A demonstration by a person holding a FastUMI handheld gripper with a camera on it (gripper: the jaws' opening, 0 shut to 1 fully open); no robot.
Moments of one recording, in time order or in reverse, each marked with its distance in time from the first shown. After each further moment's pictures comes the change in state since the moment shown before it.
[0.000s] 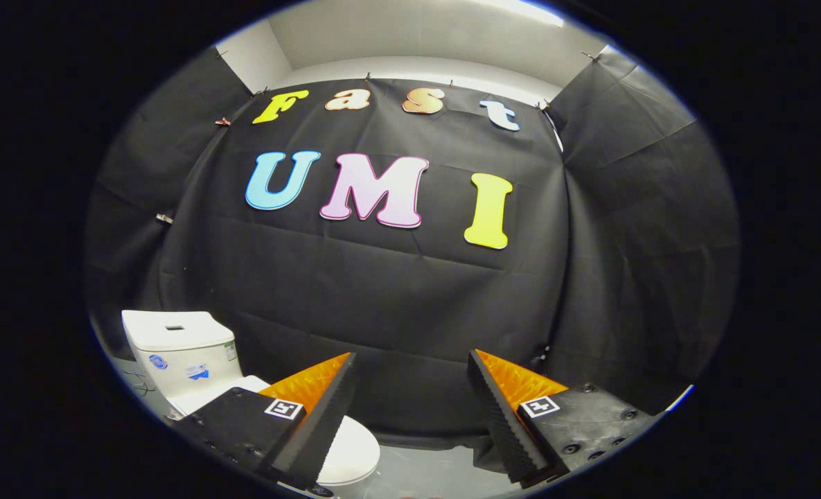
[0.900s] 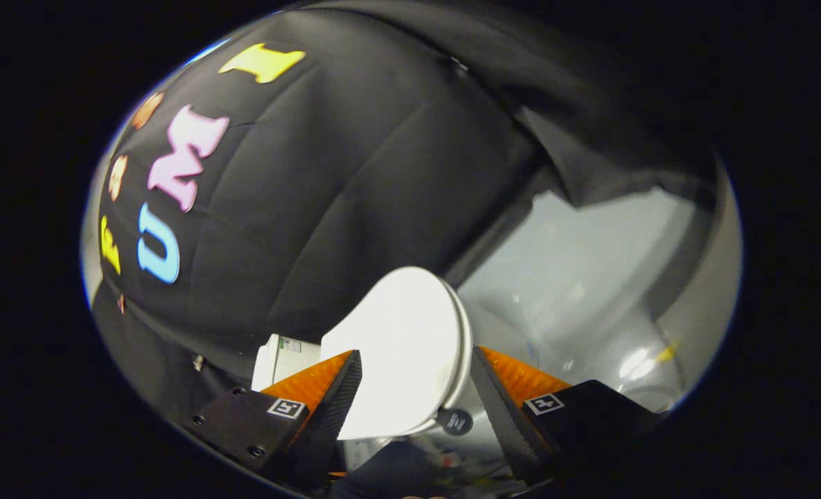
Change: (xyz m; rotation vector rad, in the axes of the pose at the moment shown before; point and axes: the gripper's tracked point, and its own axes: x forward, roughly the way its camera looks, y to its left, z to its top) arm -0.051 0.042 -0.294 1.171 0.812 -0.137
